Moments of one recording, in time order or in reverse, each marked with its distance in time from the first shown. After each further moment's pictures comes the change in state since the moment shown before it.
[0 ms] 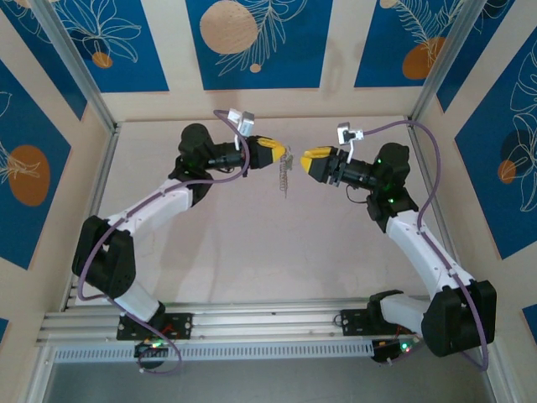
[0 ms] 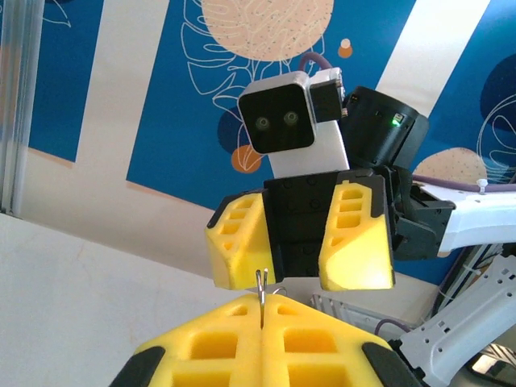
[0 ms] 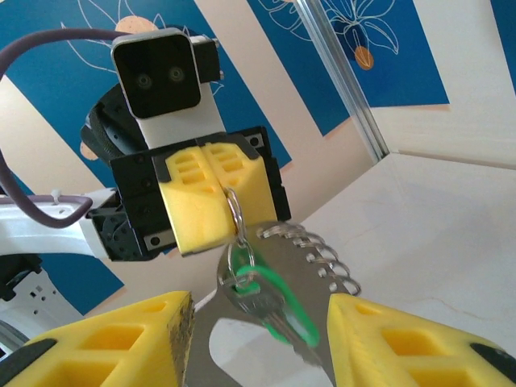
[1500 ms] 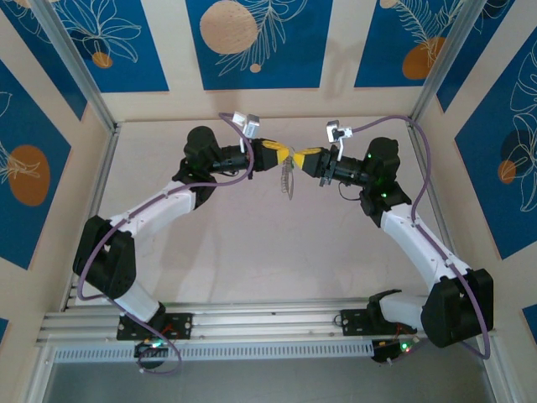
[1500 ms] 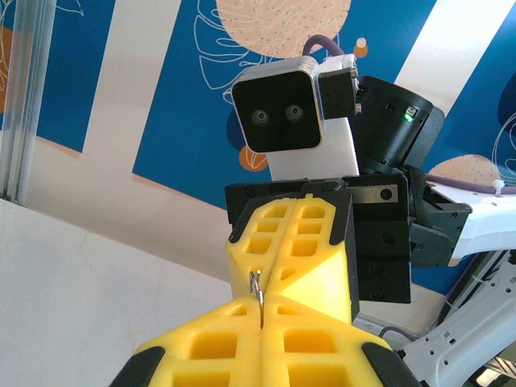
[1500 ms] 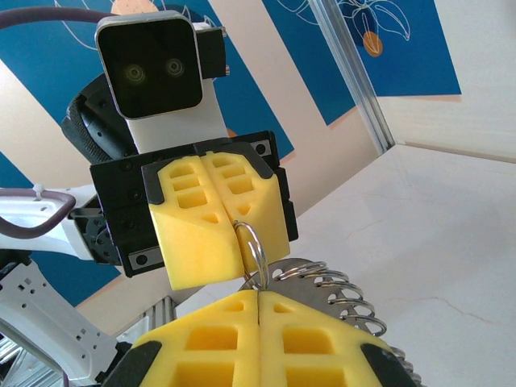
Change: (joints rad) left arm -0.030 0.000 -0.006 -0.029 -0.059 0.003; right arm 0.047 0.057 0.050 -0.052 0.017 -0.066
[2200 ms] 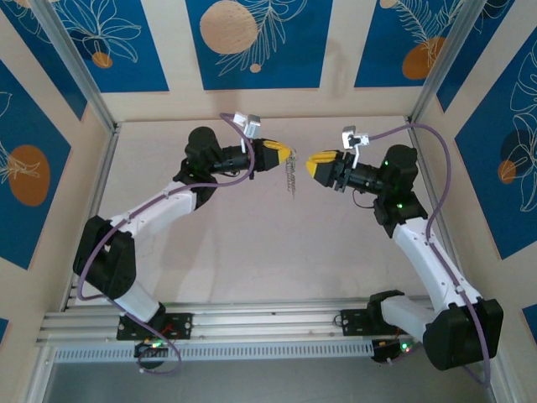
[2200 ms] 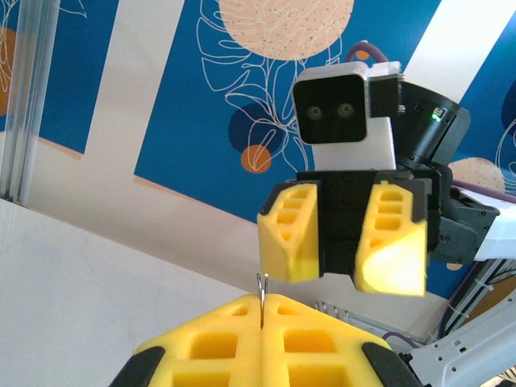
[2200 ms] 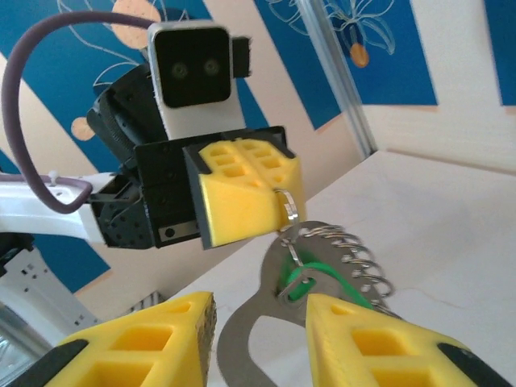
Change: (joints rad) left arm -0.009 0.000 0.000 -0.002 -0.019 0.000; right arm -0.091 -0.145 -0.045 -0.098 -0.035 -0.039
